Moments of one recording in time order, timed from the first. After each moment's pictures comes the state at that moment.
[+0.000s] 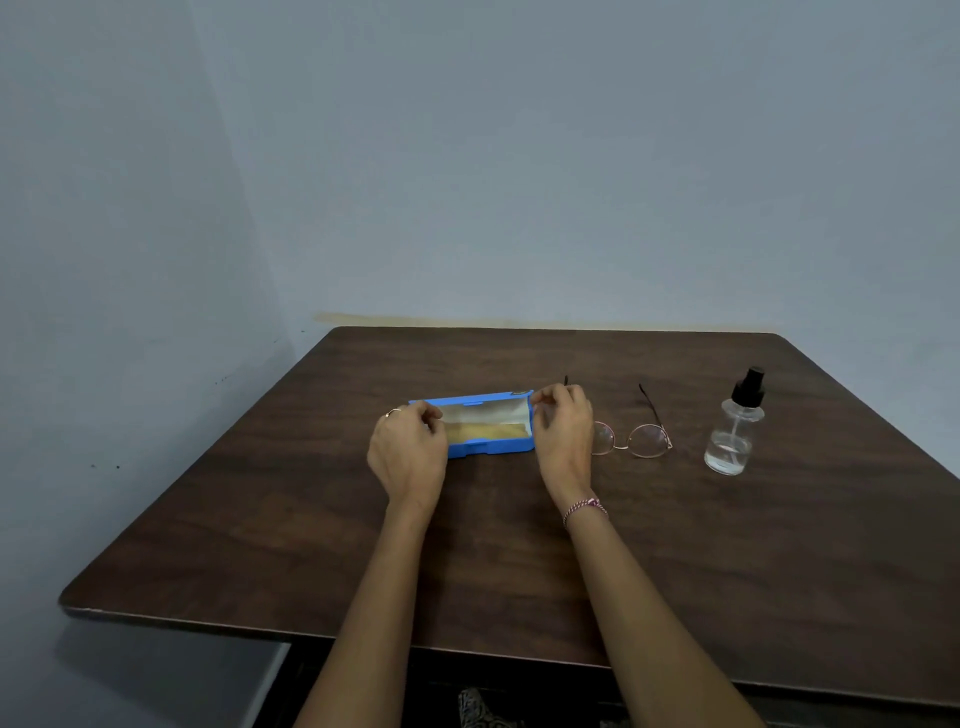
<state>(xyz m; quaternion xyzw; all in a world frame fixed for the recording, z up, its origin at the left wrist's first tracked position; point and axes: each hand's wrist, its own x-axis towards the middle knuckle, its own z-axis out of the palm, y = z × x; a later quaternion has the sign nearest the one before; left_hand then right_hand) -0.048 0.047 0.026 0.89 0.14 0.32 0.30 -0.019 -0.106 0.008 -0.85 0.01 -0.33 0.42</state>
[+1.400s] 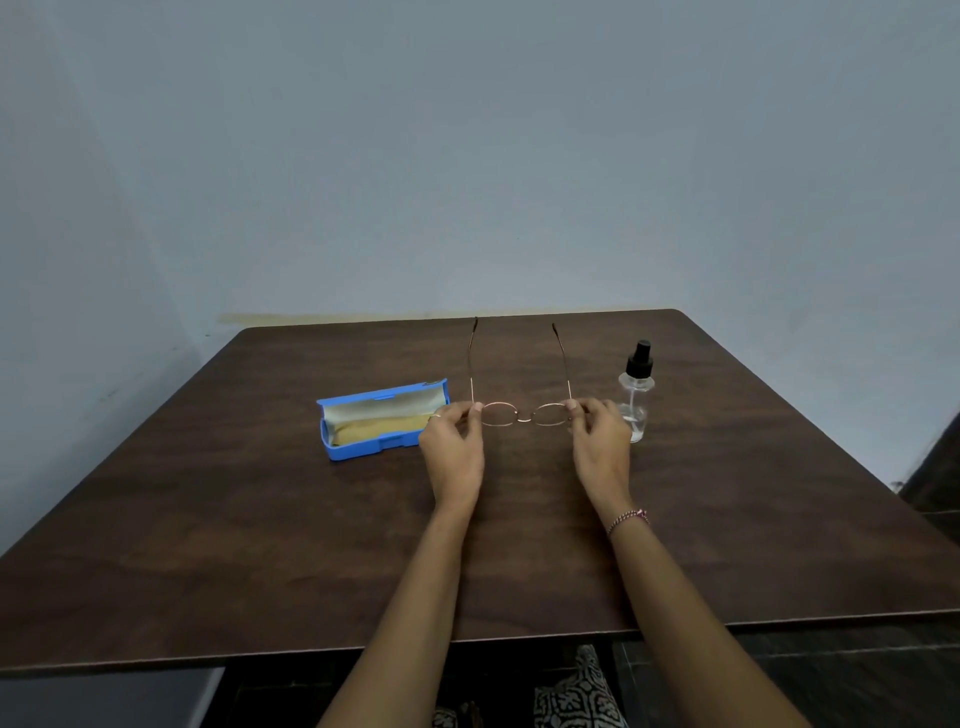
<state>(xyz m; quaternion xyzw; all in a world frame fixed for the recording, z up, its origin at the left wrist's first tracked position) -0.050 -0.084 0.002 0.79 0.01 0.27 0.55 -0.057 -0.235 -0.012 -0.82 0.11 -0.31 0.47</state>
